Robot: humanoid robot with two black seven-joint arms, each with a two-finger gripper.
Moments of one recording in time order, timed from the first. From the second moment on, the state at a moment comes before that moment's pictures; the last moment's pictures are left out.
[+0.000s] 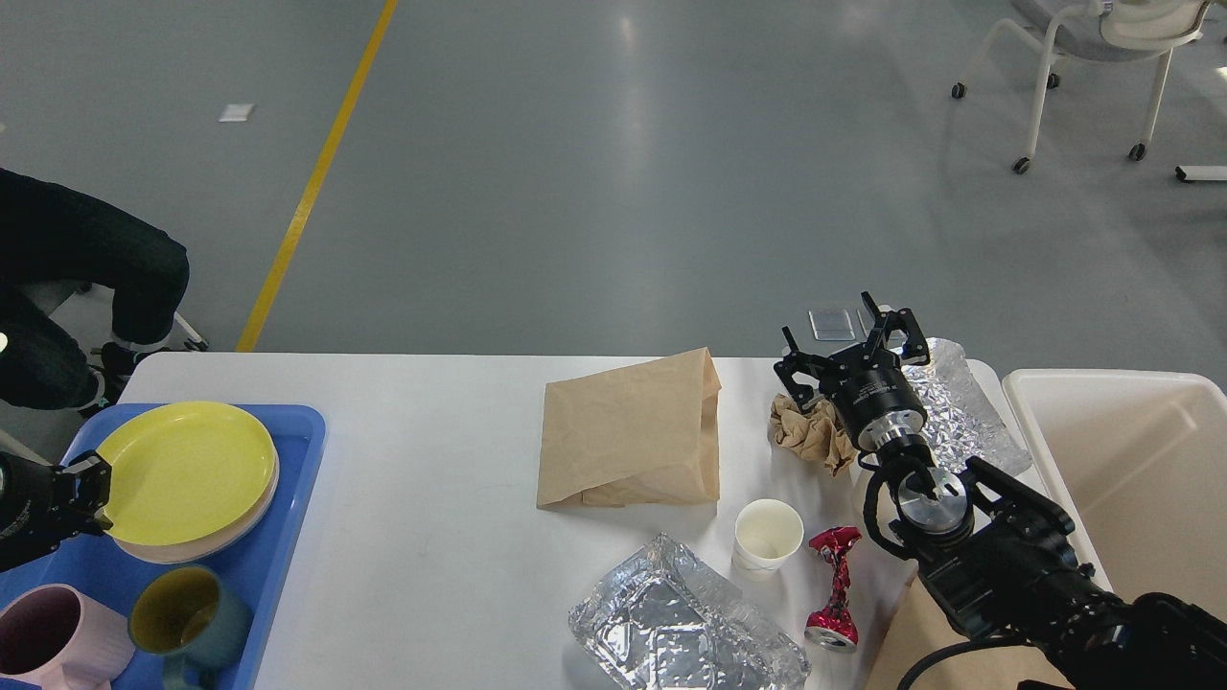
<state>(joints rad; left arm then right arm) -1.07 0.83 0.60 -0.69 0.04 -0.52 0.23 0.63 -0.06 0.75 0.43 0.38 0.50 0.23</state>
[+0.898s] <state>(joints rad) -1.04 0.76 0.60 -0.64 0.04 -0.43 0.23 0.63 -0.06 0.75 0.43 0.38 0.50 0.23</state>
